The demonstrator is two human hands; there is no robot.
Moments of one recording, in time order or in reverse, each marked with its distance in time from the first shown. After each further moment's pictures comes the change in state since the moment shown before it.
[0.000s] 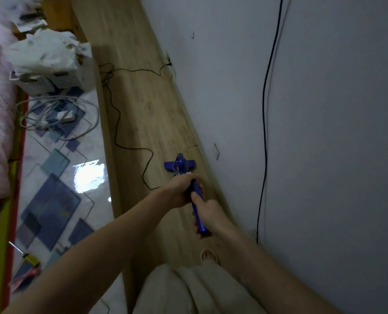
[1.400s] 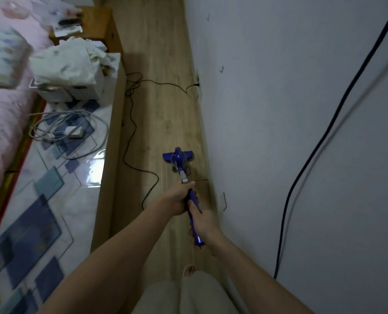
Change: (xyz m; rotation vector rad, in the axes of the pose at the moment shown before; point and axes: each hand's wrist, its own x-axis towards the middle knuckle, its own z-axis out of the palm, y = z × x) left_hand 0.171 0.195 0.047 -0.188 0.196 0.093; right_hand 0.215 -0.169 -0.083 -0.067 -0.138 -0.070
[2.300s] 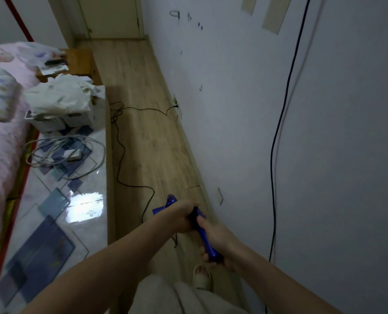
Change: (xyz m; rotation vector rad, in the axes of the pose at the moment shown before) left_hand -0.136 -0.067 -0.089 0.122 -0.118 -0.276; right_hand -0.172 0.056 0.084 0.046 0.046 0.087
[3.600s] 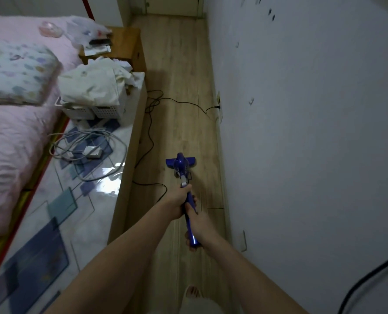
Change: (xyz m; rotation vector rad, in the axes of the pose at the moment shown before) left_hand 0.143 0.249 -0.010 -0.174 0.192 0.368; right_hand 0.268 -0.188 -0.007 -0.154 -0.117 -0.131
